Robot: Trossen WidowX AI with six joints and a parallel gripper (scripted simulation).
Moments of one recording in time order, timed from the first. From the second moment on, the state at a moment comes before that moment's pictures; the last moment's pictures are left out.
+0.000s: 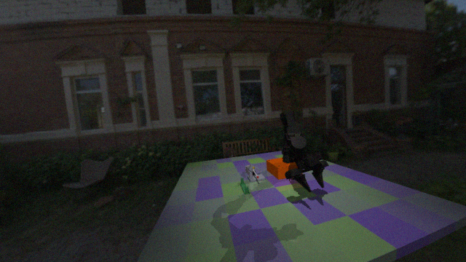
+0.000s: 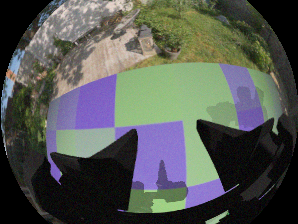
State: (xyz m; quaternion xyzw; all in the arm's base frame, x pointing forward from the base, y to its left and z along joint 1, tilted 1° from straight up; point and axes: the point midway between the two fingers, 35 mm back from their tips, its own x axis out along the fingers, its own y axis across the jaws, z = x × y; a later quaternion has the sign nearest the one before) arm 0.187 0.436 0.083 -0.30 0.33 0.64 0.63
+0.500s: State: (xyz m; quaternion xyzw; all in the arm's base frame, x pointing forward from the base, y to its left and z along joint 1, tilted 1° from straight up) arm 0.304 0.249 0.102 -0.44 0.41 0.51 0.61
